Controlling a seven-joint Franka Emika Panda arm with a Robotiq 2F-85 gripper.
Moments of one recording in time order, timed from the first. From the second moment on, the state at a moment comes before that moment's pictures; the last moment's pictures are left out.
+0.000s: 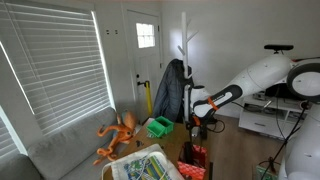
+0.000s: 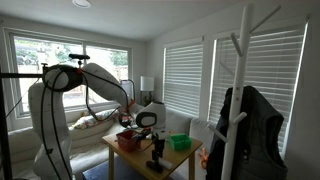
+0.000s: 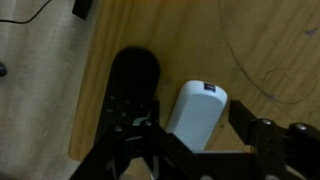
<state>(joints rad) -0.20 -0.08 -0.14 -2.41 -0.06 2.38 0.75</state>
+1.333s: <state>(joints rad) -0.17 -0.30 -0.08 -2.37 -0.07 2.38 0.55</state>
